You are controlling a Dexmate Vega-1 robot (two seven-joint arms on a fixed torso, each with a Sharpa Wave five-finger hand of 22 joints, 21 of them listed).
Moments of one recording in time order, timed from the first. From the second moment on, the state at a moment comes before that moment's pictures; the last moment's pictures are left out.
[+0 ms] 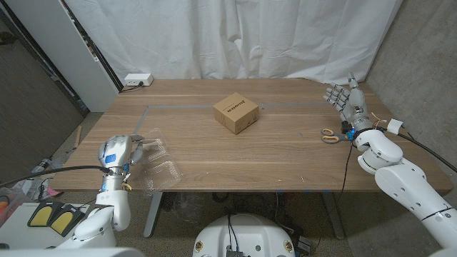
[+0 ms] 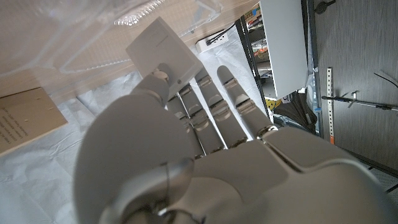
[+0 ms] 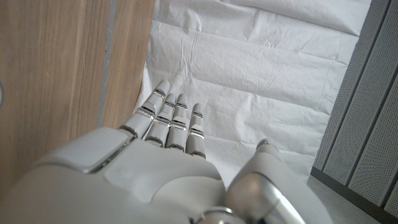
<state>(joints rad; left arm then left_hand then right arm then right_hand) 1.51 0.89 0.25 -1.88 0.58 0.57 0.92 1.12 0.02 0.48 -0.09 0.18 1.03 -0.14 0.30 0.19 1.05 -0.20 0.19 0.26 0.99 -0.15 0.20 0.20 0.61 -0.06 0.35 0.19 -1.27 -0.68 -0.02 -1.93 0.77 0.07 -0.29 0.22 0.03 0.18 -0.03 0.20 0.40 0.05 0.20 0.19 0.45 0.08 0.22 0.19 0.35 0.01 0.20 0.19 0.38 -0.04 0.37 0.18</state>
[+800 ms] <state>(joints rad) 1.50 0.92 0.26 -1.89 0.55 0.58 0.93 1.08 0.00 0.47 -0.07 0.18 0.98 -0.15 0.28 0.20 0.95 -0.20 0.18 0.26 0.89 -0.12 0.19 0.20 0.55 -0.05 0.33 0.19 -1.26 -0.69 -0.03 -1.93 0.76 0.06 -0.30 0.22 0.03 0.18 -0.03 0.20 0.40 0.05 0.20 0.19 0.45 0.08 0.22 0.19 0.35 0.01 0.20 0.19 0.38 -0.04 0.36 0.18</state>
